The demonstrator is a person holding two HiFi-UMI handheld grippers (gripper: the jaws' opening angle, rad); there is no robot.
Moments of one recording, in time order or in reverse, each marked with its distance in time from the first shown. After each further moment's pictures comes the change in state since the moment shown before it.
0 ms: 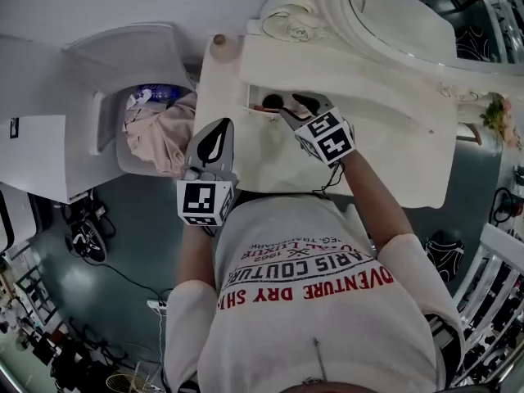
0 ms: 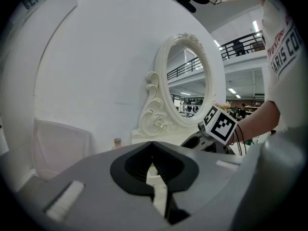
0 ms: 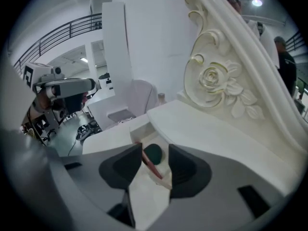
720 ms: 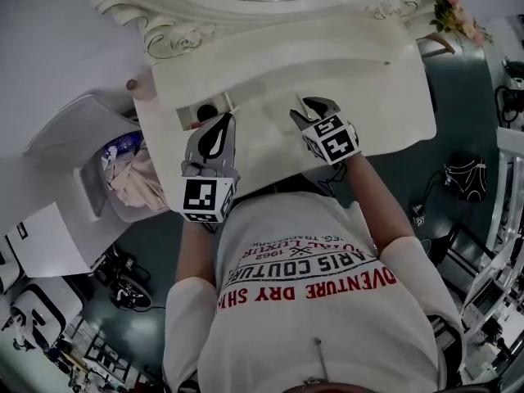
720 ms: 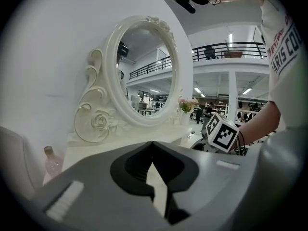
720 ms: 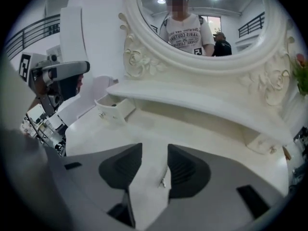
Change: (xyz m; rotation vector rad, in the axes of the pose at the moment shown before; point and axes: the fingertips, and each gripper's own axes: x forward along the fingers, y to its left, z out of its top) left arm 0.085 -0.150 0.011 0.104 0.040 -0.397; right arm -0.119 -0.072 -0.160 0.352 0.074 -0.308
